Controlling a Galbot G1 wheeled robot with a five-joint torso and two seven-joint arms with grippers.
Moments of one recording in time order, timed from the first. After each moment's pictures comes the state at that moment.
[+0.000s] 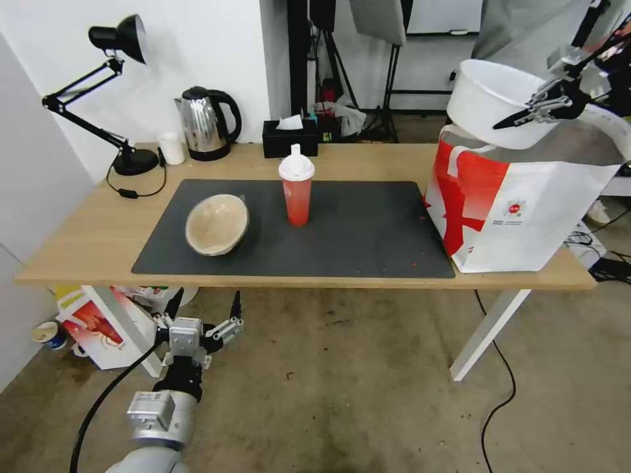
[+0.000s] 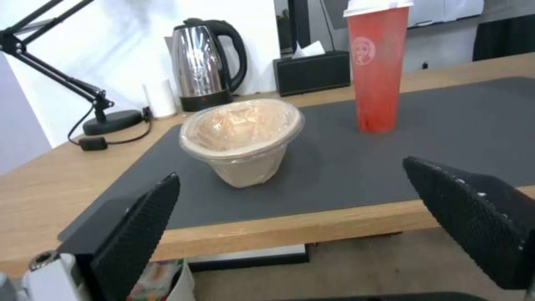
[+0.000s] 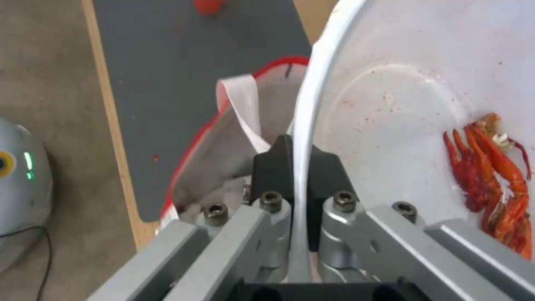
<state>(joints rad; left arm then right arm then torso) 1.80 -1.50 -0.55 -2.30 0.00 0.00 0.00 0.48 0.54 -0.43 1.11 0.32 -0.37 -1.53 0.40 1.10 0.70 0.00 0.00</state>
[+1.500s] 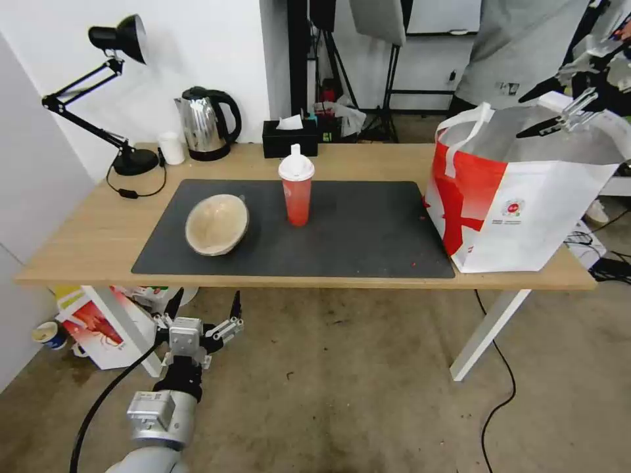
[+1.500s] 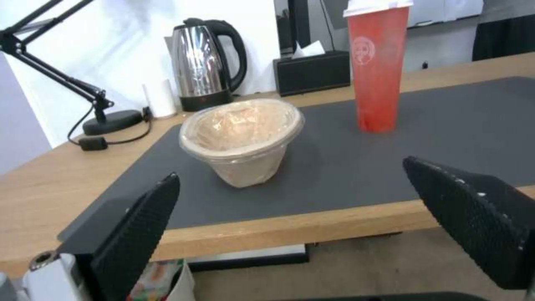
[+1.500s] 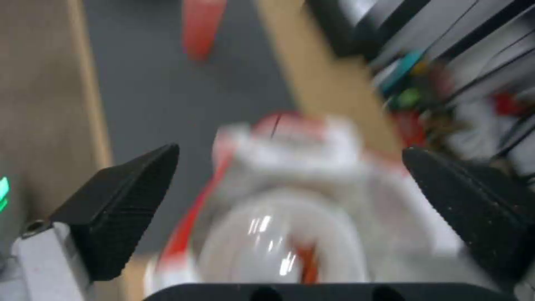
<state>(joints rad) 1.80 -1.50 -0.55 -2.30 0.00 0.00 0.00 0.49 0.49 -0.44 1.25 0.47 -0.42 -1.39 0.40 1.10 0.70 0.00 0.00</state>
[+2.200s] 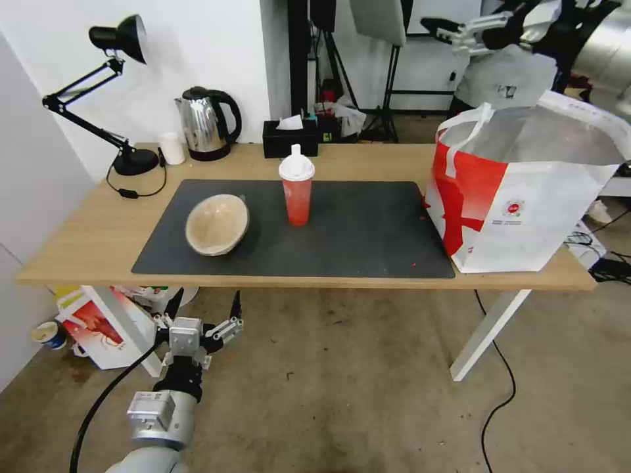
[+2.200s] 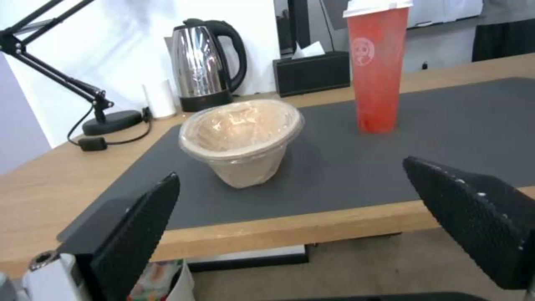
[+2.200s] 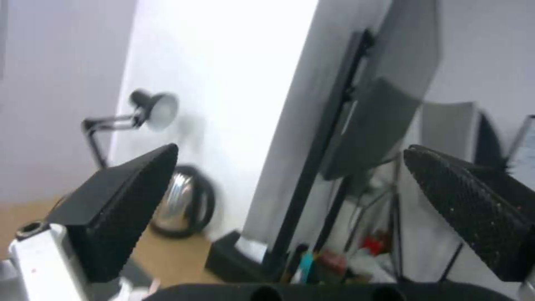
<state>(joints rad) 1.80 -1.50 -0.55 -2.30 0.00 0.00 0.00 0.16 0.37 -0.31 1.98 1.27 -0.21 0.05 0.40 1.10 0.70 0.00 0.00</state>
